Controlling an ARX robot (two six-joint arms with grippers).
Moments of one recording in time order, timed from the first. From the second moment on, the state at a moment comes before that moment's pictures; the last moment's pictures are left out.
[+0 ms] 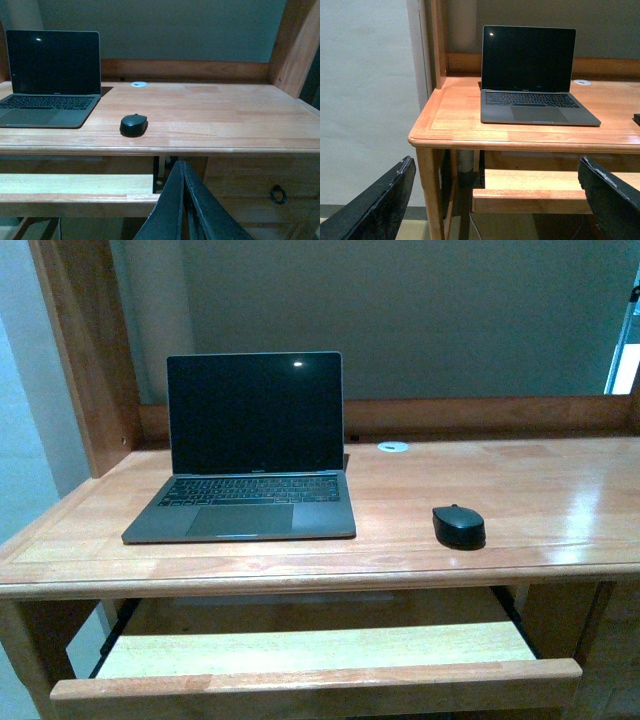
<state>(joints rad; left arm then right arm) 0.00 0.00 0.01 0.00 0.00 0.00 0.00 0.21 0.02 0.22 0.00 0.00</state>
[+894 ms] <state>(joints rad) 0.00 0.00 0.01 0.00 0.00 0.00 0.00 0.01 0.02 0.00 0.00 0.00</state>
